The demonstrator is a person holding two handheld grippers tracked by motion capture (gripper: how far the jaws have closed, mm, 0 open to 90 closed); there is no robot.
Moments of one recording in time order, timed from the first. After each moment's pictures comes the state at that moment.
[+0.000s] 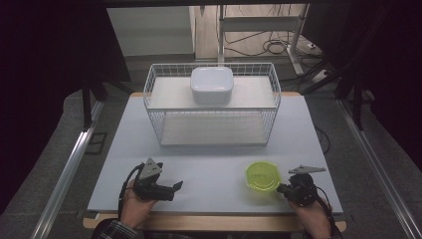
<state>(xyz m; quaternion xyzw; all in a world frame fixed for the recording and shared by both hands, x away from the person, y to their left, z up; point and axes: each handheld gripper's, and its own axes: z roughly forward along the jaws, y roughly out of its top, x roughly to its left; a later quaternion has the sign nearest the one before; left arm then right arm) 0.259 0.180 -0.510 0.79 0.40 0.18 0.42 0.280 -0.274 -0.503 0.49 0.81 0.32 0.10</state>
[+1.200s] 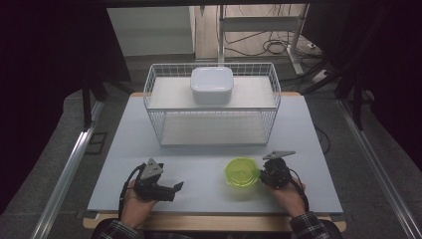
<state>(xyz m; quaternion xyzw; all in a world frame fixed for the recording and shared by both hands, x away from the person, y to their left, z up) 0.260 0.179 -0.512 0.80 0.40 0.18 0.42 0.331 -0.216 -0.512 0.42 0.84 0.34 0.09</state>
